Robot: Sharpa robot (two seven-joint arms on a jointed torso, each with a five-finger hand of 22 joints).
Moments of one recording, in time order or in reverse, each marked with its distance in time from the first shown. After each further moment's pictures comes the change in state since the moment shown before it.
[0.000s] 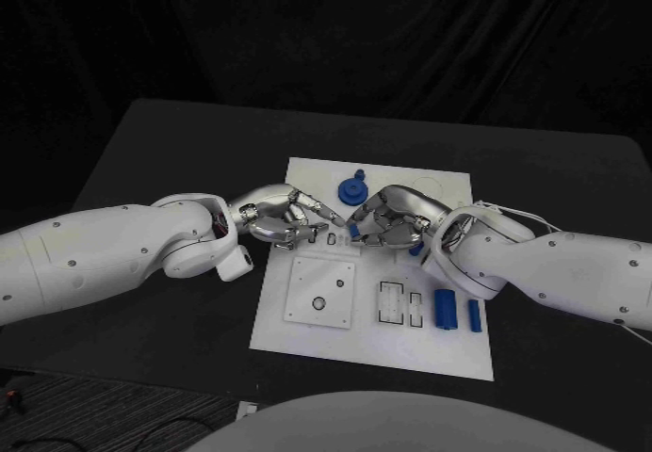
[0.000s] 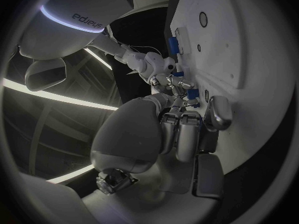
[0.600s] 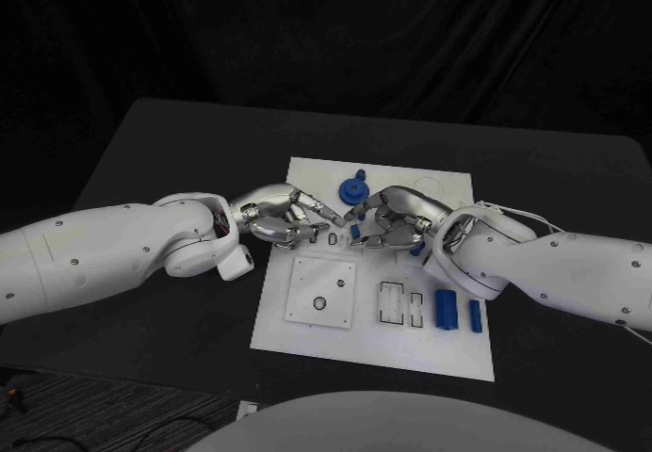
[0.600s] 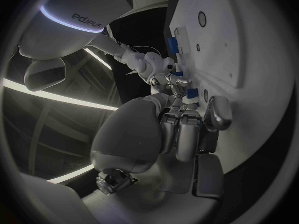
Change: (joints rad) left arm 0.000 0.002 0.000 -0.005 0.000 0.002 -0.003; left_hand 0.000 0.000 0.000 0.000 0.000 0.007 0.000 0.000 0.001 0.000 0.000 0.000 0.000 -0.004 -0.004 0.000 0.000 0.000 -0.004 -0.004 0.000 0.000; right arm 0.000 -0.002 0.000 -0.001 -0.003 0.011 0.001; right_hand -0.043 -0.042 -0.070 0.058 -0.104 -0.189 -0.037 -0.004 -0.062 -0.001 -0.020 -0.013 0.000 -0.001 -0.006 0.000 0.000 0.015 0.002 -0.002 -0.004 0.000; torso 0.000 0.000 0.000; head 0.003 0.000
